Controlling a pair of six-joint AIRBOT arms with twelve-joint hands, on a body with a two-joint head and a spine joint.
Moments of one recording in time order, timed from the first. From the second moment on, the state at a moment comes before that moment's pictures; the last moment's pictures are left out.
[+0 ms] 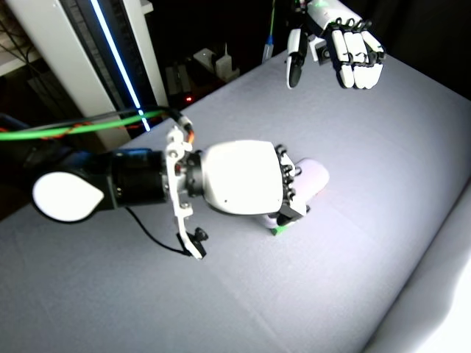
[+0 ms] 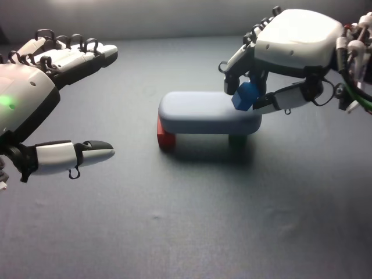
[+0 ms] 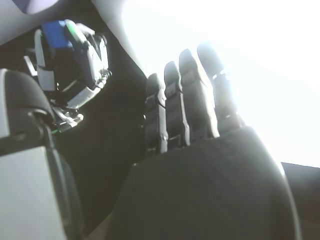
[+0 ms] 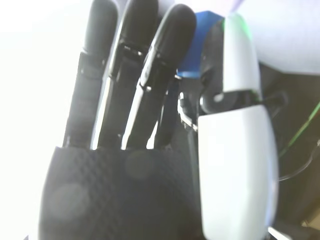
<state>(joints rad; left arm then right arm) 1.06 -0.83 0.91 -0.27 -1.21 0.89 -0.38 -1.30 1.51 -0.61 0.57 -0.40</state>
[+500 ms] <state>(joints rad) 1.06 -0.84 0.92 -0.26 -1.20 0.88 -0.36 -1.32 1.55 -0.62 0.53 -0.39</state>
